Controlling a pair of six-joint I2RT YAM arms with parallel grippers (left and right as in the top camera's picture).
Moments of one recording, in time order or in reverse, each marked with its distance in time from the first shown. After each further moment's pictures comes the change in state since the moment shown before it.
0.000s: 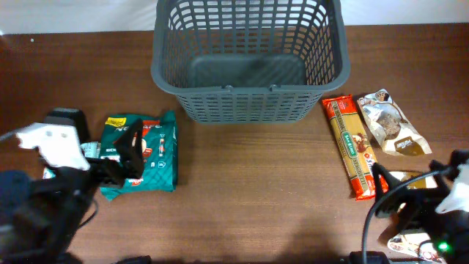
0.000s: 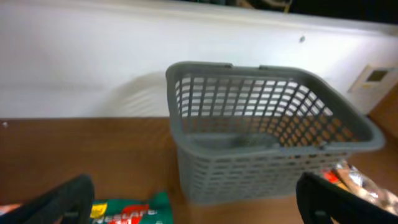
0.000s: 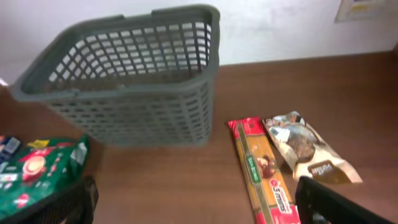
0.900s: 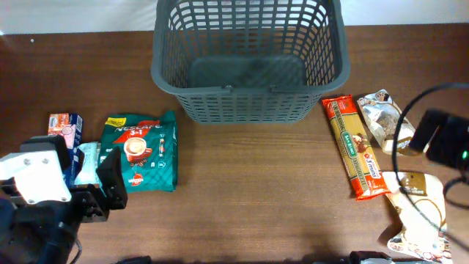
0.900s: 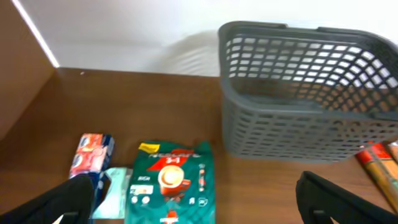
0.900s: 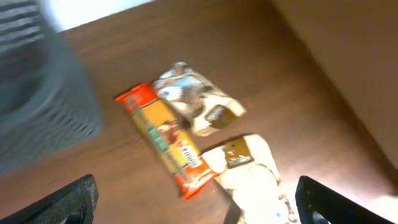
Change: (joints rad) left arm 0.000 0.030 0.250 -0.407 -0.230 0.045; right arm -0.049 0.558 0.550 -0.404 0.461 0.173
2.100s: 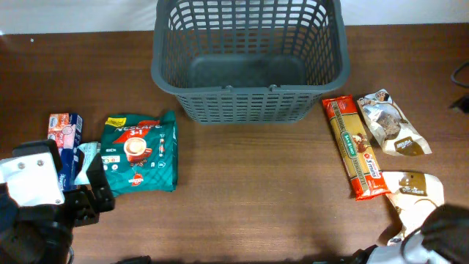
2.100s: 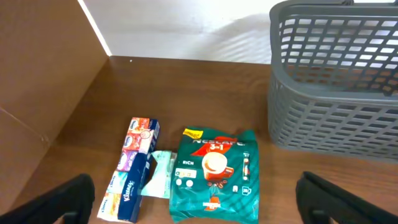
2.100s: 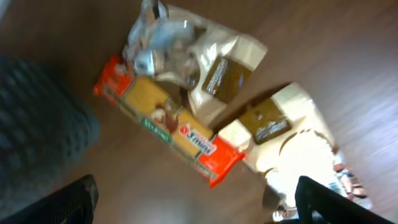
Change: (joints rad) left arm 0.000 0.000 0.000 -0.047 -0.176 0.056; right arm -0.631 0.530 0.018 -0.001 -0.558 -0.204
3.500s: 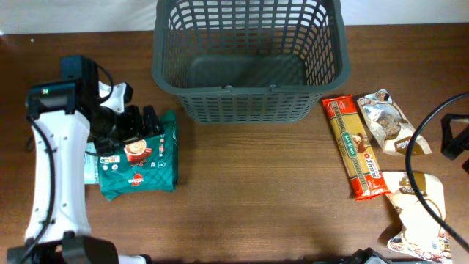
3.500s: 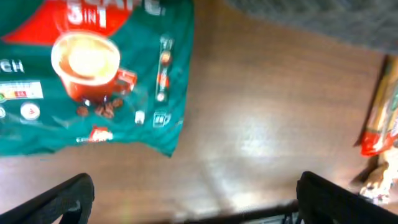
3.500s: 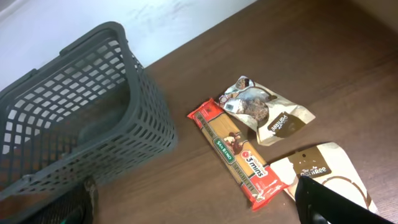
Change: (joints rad) left arm 0.000 0.779 -0.055 -0.154 0.388 -0.095; right arm 0.000 -0.587 -0.004 0.017 -0.220 -0.044
